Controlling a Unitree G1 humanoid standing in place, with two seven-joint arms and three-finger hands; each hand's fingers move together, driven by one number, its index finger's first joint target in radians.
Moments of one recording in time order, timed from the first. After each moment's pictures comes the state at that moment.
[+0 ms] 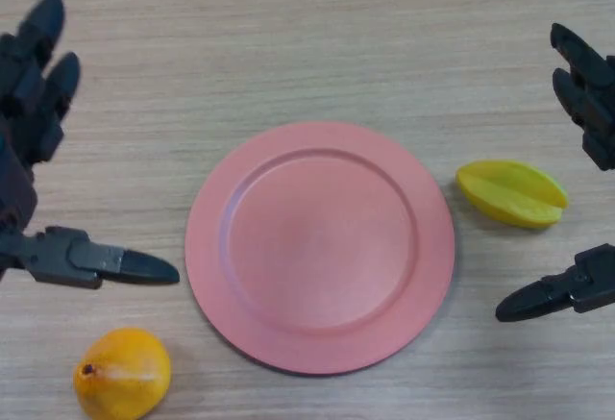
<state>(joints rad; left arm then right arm) -0.01 0.30 0.29 -0.62 -0.17 0.37 -0.27 0.00 -0.27 -0.14 -0.57 -0.08 0.24 0.35</state>
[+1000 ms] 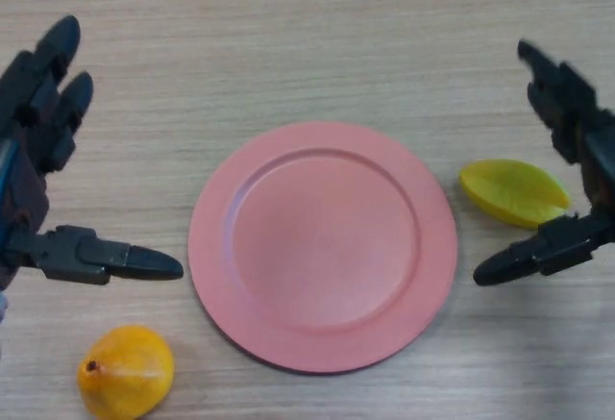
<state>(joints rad) -0.04 0.29 0.27 -0.53 -0.17 0.33 -0.23 -0.21 -0.31 -0.07 -0.02 -0.17 0.08 0.27</state>
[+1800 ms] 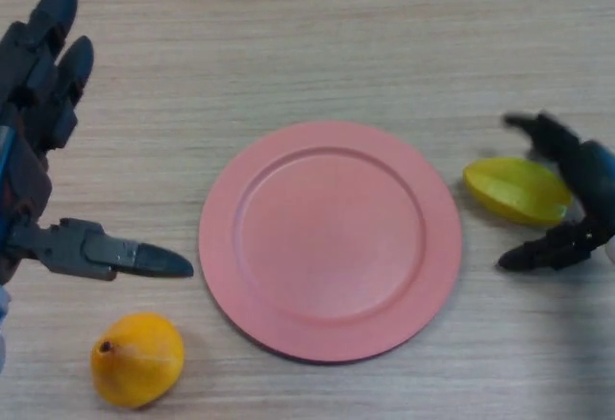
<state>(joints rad) -0.02 0.29 0.25 -0.60 -0.18 0.28 -0.24 -0.43 -0.39 -0.02 0.63 -0.55 -0.27 0.06</state>
